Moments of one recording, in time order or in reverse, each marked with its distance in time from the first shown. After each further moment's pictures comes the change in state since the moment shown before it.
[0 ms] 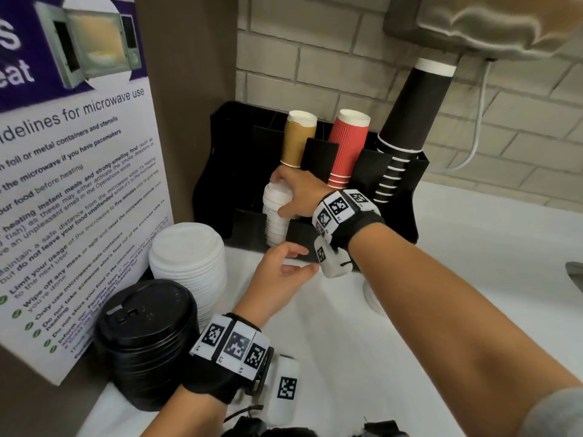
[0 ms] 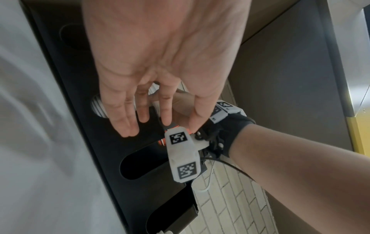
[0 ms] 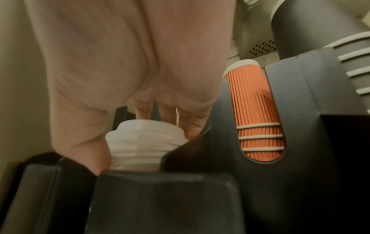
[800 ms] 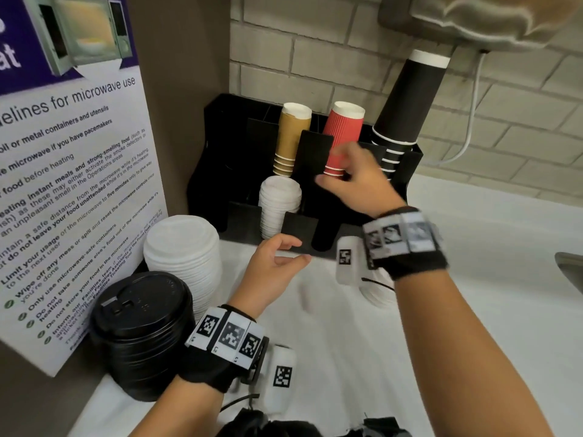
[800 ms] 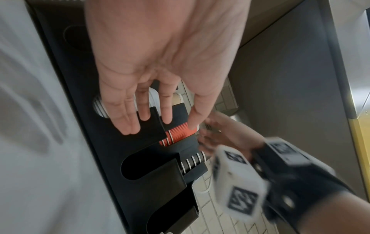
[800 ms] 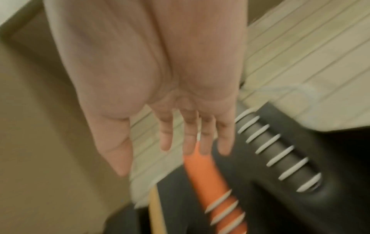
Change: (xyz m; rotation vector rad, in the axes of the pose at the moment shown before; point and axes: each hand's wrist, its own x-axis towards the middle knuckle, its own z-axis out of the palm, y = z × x) left_hand -0.002 0.000 0.000 0.001 0.036 0.001; right_hand -0.075 0.031 -0.034 0.283 0.448 0.112
